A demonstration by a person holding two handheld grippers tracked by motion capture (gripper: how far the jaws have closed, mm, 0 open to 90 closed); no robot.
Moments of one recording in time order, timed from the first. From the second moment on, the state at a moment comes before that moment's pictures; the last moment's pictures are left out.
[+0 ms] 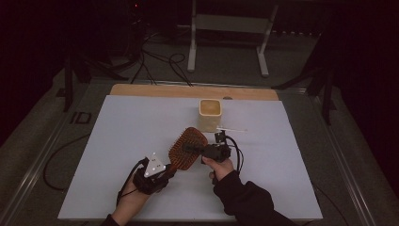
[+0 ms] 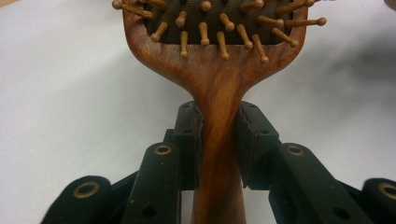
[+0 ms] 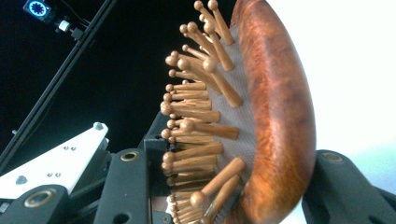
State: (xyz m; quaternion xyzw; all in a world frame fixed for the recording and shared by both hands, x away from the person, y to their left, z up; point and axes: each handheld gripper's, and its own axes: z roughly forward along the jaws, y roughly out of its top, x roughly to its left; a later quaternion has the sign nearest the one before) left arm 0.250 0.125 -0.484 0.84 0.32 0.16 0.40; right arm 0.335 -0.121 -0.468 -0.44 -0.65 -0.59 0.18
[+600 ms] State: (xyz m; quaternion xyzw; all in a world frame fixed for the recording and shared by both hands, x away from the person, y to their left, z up) left arm 0.254 0.135 -0.479 0.84 0.35 0.13 0.41; right arm 0.341 -0.137 -0.420 -0.40 -0.68 -0.61 0.08
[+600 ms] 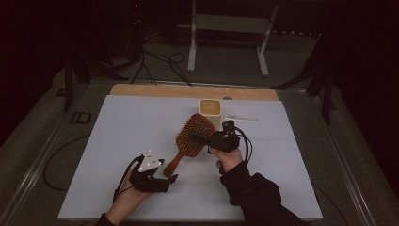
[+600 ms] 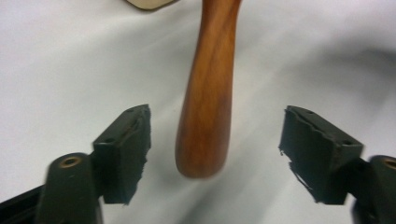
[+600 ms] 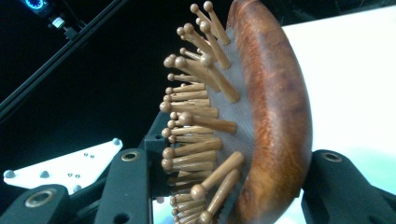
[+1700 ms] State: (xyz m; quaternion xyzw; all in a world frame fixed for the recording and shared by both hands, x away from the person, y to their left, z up) left arm 0.240 0.206 -0.492 0.80 0.37 0.14 0.46; right arm 0.364 -0.163 -0.338 -0.38 -0.68 -0.63 -0.02
